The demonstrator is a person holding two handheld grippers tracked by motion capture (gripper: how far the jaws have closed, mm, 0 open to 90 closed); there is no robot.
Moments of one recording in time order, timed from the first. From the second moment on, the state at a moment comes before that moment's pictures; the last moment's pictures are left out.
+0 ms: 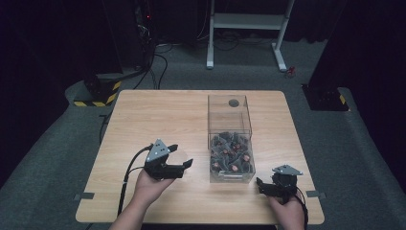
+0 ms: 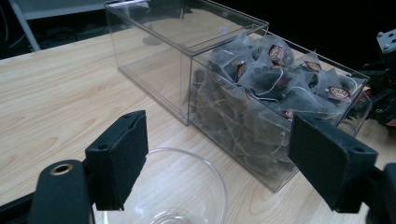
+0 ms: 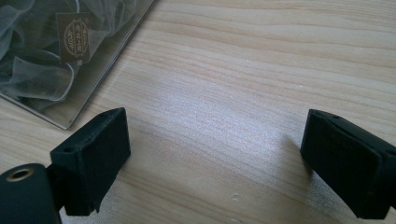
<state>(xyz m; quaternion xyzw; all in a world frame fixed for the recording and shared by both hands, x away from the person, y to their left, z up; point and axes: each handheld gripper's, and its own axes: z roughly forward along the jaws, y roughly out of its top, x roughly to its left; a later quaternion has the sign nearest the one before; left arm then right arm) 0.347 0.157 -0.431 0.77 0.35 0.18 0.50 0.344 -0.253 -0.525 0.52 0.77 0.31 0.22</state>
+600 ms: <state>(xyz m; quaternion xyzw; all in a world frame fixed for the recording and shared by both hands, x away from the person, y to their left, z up) 0.353 0.133 -0.429 0.78 0.34 0.16 0.50 0.344 -0.252 -0.525 0.52 0.77 0.31 0.21</state>
